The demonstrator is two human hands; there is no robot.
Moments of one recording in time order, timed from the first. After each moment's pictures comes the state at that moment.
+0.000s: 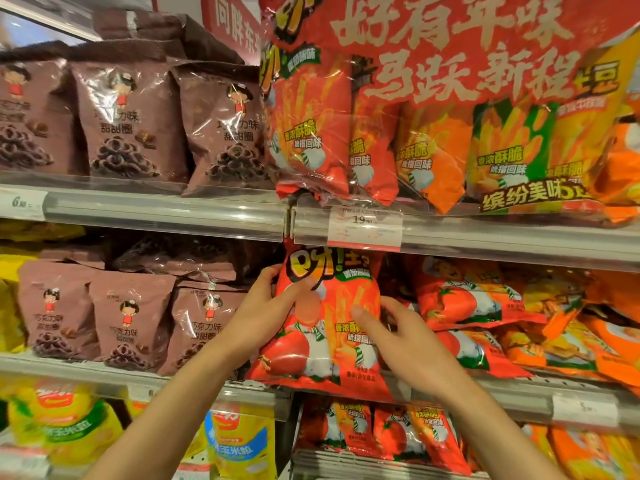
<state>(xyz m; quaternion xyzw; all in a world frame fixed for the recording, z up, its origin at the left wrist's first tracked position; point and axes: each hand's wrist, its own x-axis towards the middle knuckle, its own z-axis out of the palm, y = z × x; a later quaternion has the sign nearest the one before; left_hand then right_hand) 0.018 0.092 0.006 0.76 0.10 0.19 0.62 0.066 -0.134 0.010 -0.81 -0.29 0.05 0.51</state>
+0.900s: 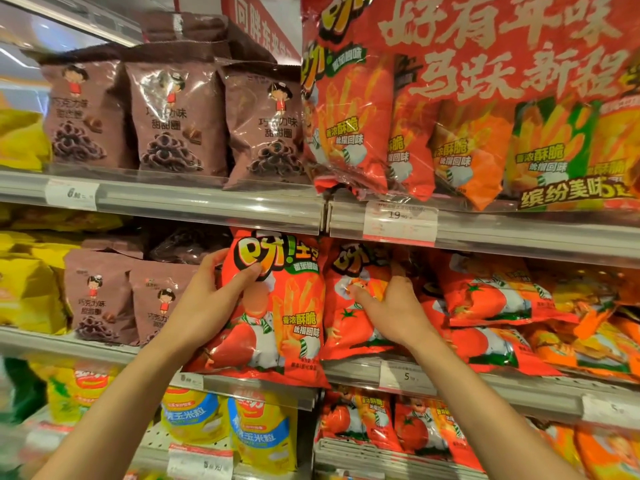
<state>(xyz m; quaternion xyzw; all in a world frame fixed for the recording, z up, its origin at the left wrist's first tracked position) -0.055 0.165 0.018 0.77 0.17 0.29 0.54 0.122 -0.064 -0.010 -0.90 -0.18 -0.06 0.40</state>
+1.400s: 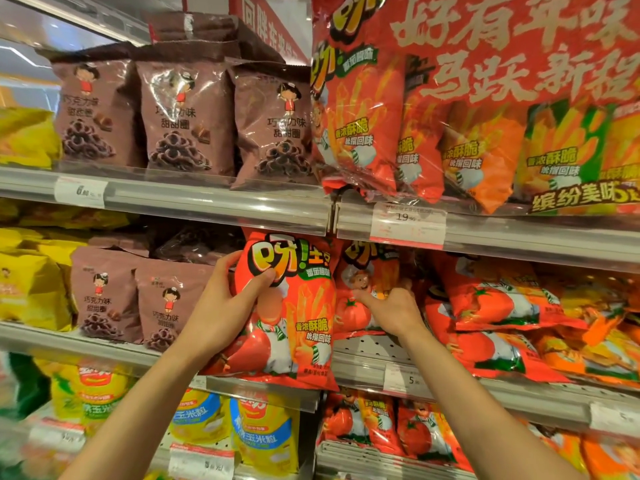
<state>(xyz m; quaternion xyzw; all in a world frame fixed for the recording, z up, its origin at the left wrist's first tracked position) -0.051 0.151 0.013 0.77 0.15 0.31 0.54 0.152 -0.048 -0.028 -0.90 -0.10 0.00 0.42</state>
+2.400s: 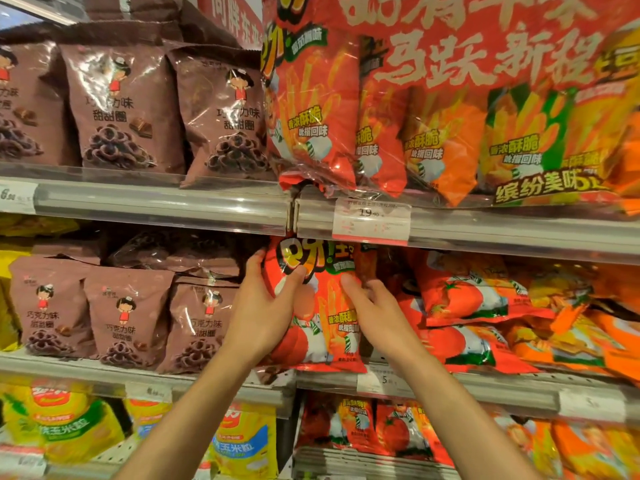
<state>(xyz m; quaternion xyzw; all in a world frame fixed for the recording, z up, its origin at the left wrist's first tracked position) 0.016 0.083 0.002 0.77 0.14 0.34 0.52 0.106 -0.081 -0.014 -0.78 -0.19 0.05 0.59</state>
